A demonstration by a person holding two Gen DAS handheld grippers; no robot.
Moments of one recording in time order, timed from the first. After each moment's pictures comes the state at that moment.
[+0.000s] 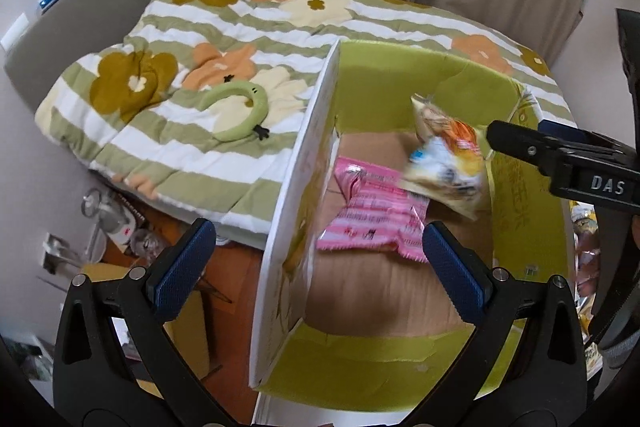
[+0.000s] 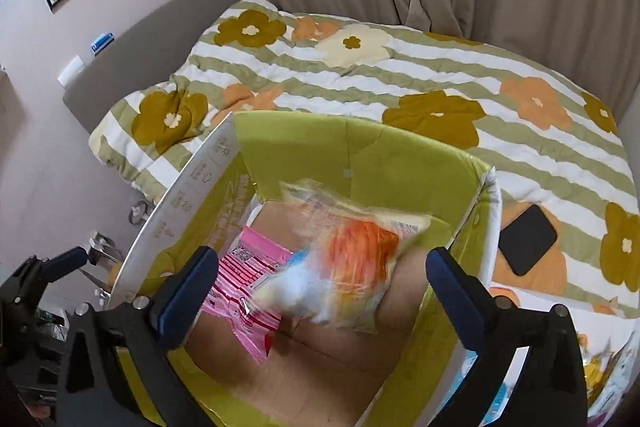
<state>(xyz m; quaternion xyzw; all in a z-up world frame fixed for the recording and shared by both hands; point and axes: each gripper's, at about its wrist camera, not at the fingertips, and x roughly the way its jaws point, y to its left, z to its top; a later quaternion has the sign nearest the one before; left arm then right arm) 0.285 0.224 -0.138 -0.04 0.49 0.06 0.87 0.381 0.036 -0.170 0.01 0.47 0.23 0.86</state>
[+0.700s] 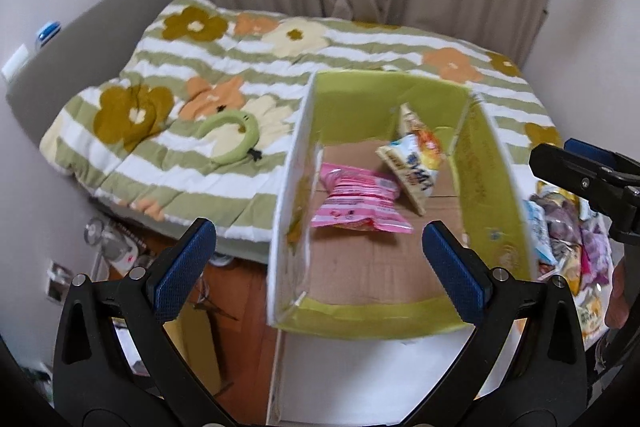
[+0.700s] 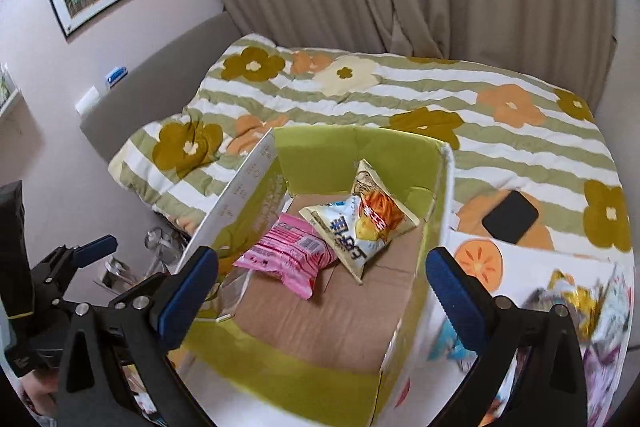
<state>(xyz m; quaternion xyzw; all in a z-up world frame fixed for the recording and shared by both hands) 0.222 0.212 -0.082 -0.02 0.44 0.01 0.90 0.271 0.013 -0.099 0.04 0.42 0.18 0.89</state>
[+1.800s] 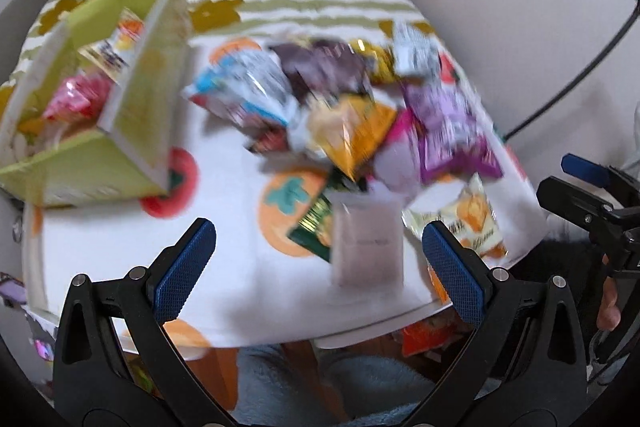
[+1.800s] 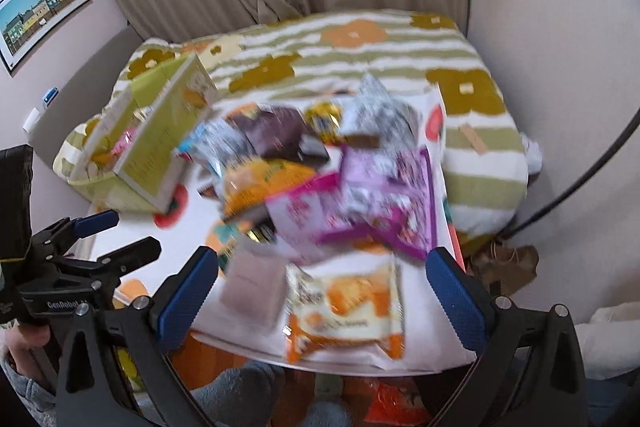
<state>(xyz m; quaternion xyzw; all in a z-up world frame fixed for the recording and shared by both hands) 0.105 -0.122 -0.176 0.01 0.52 -0.15 0.84 0.082 -0.304 -0.177 0.08 0.48 0.06 0.87</state>
